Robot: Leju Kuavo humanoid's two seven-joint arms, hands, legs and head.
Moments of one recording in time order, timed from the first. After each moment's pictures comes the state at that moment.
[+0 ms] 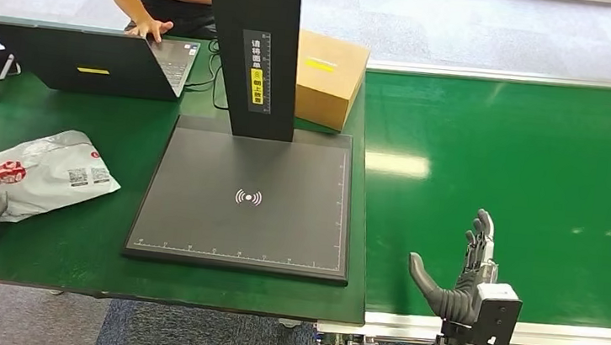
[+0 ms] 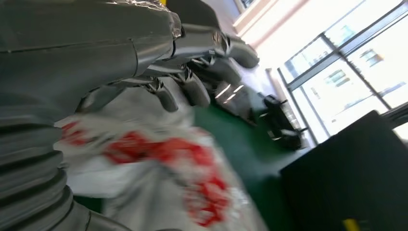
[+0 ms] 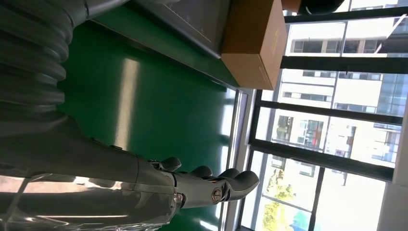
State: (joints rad) left arm -0.26 0.13 0.64 -1.00 -0.64 0.26 -0.41; right arm 0.07 0.18 -0.14 -1.66 0.22 -0.10 -0.49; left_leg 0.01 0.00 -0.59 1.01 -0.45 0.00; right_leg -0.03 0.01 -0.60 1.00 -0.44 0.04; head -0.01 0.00
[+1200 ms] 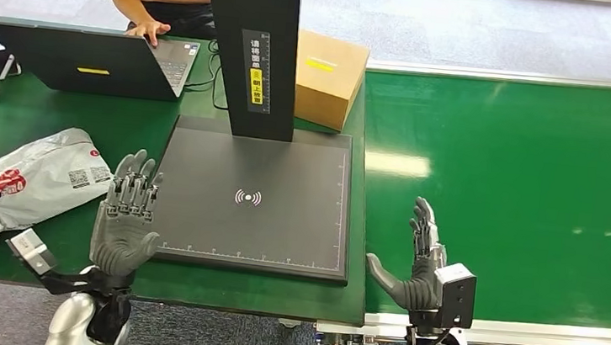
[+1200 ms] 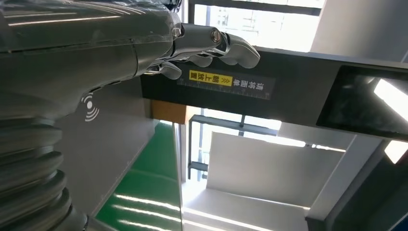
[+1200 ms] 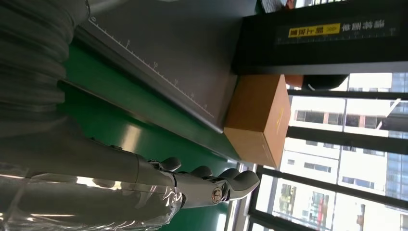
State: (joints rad) left arm -0.06 -0.15 0.06 -1.24 0.03 -0.39 -0.61; right arm 0.01 0.15 -0.03 -1.55 0.19 0.07 -0.47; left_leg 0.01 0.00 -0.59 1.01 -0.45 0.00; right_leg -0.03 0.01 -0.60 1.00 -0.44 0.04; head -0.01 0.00
